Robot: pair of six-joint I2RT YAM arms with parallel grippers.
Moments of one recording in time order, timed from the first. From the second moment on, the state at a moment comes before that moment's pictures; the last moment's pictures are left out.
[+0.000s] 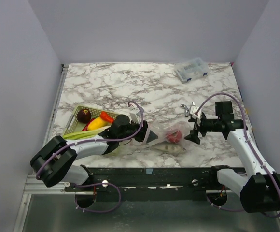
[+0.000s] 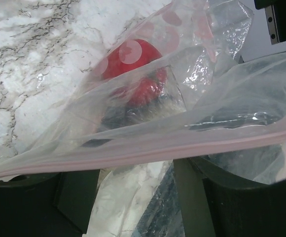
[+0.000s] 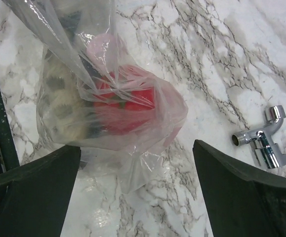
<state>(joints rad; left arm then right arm) -0.77 1.36 0.49 0.53 0.38 -0.68 0.05 1.04 0.73 -0.68 -0.87 -0.96</state>
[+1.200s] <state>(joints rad) -0.91 1.66 0.65 0.60 0.29 -0.82 0.14 1.39 0.76 -0.69 -0.82 -1.33</state>
